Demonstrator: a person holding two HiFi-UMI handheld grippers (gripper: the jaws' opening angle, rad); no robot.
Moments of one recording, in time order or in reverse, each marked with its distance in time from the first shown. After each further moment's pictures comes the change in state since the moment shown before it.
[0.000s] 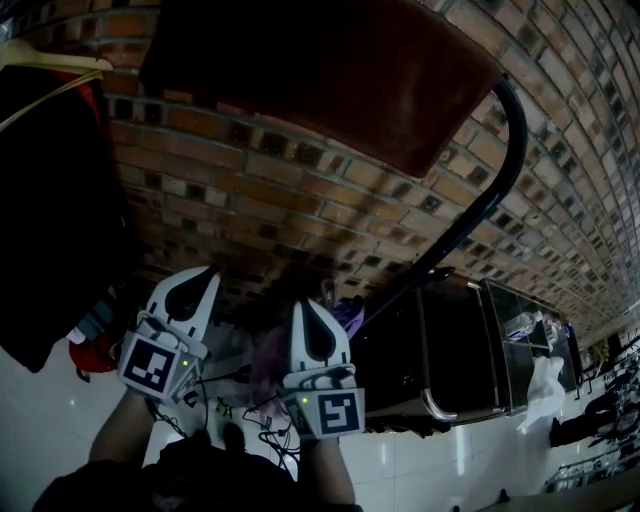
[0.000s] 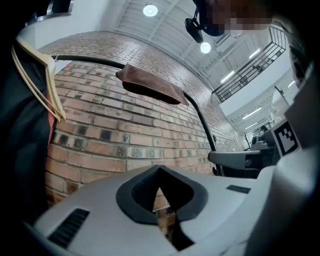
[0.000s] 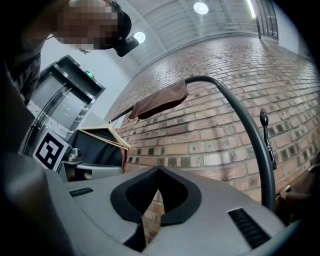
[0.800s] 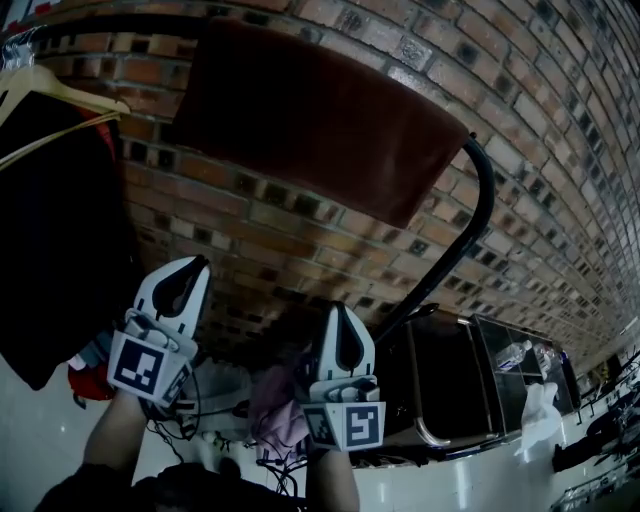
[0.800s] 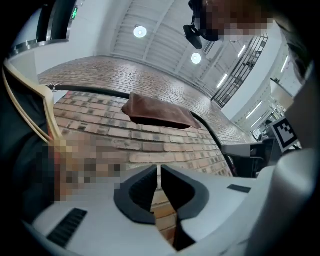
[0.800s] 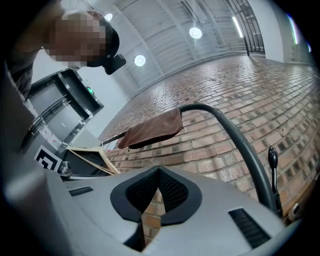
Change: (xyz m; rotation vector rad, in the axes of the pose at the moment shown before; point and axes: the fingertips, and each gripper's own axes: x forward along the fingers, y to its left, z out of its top) left arm -0.005 0.040 0.092 0.108 -0.208 0.088; right arm 0.009 -0.029 0.102 0.007 -0.300 -0.077
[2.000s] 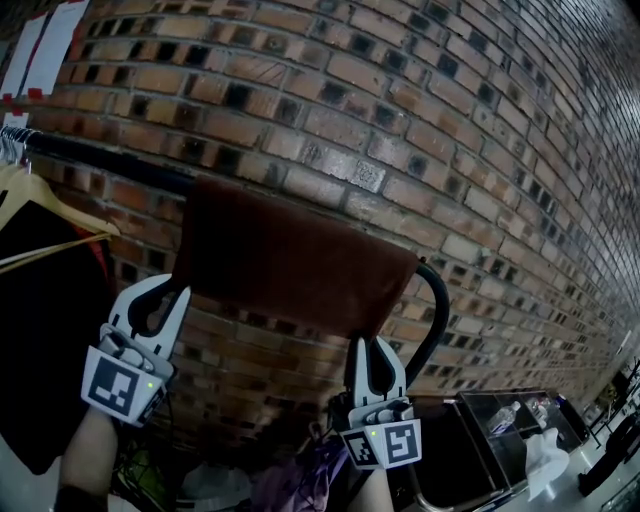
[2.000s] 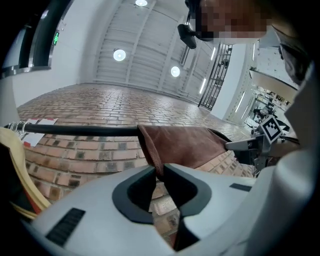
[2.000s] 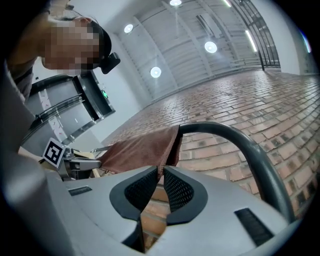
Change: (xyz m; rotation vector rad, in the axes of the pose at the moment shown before) left arm 0.059 0.085 0.132 0.239 -0.232 -0.019; right arm 0.099 -0.037 0.090 -0.165 -0.160 0.093
